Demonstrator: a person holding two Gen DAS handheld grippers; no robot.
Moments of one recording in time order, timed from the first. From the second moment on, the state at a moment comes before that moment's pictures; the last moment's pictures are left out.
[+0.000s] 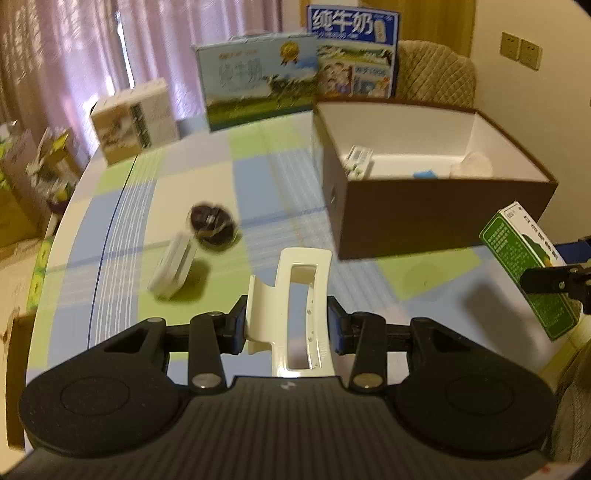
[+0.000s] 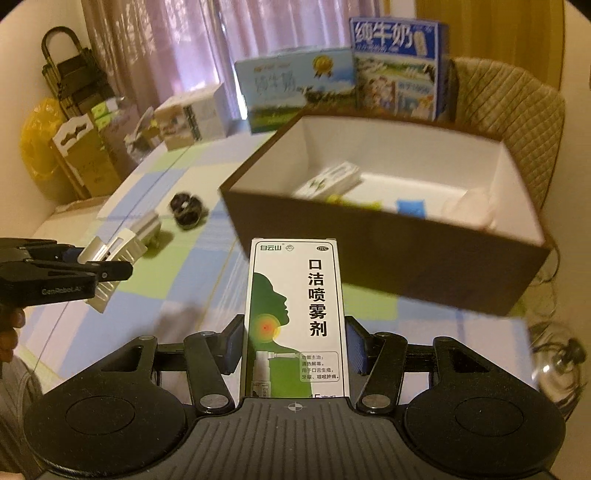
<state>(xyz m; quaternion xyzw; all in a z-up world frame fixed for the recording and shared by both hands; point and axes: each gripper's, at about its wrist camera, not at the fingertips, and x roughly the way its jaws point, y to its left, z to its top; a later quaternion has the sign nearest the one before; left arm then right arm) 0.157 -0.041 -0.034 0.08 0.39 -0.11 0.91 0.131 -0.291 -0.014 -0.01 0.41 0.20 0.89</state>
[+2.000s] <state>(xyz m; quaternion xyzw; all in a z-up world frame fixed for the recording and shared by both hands) 0.401 -0.260 -0.057 0.10 0.47 -0.19 0.86 0.379 -0.392 -0.017 0.11 0.47 0.07 0.88</state>
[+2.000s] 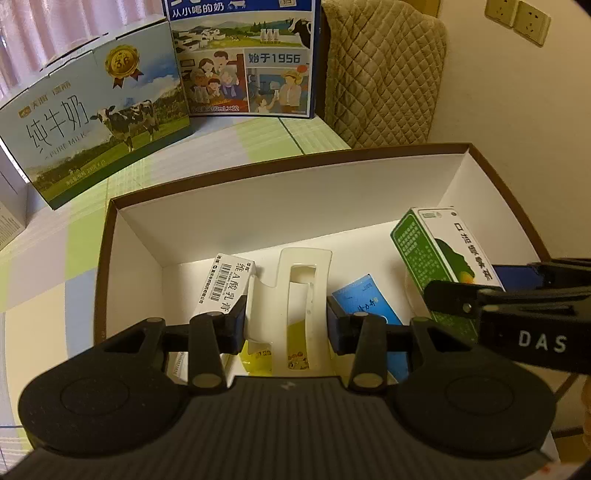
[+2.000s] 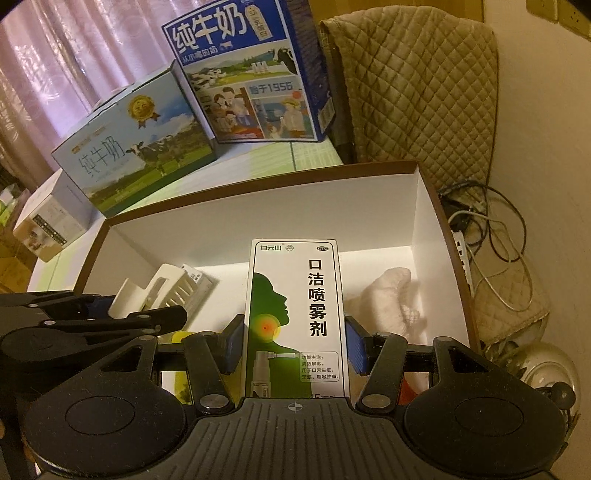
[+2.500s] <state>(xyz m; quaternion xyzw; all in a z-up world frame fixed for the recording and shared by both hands) 0.412 -0.246 -0.059 0.11 0.47 -0.17 0.86 0.383 -0.390 -0.017 0.11 0.47 0.07 0.87</state>
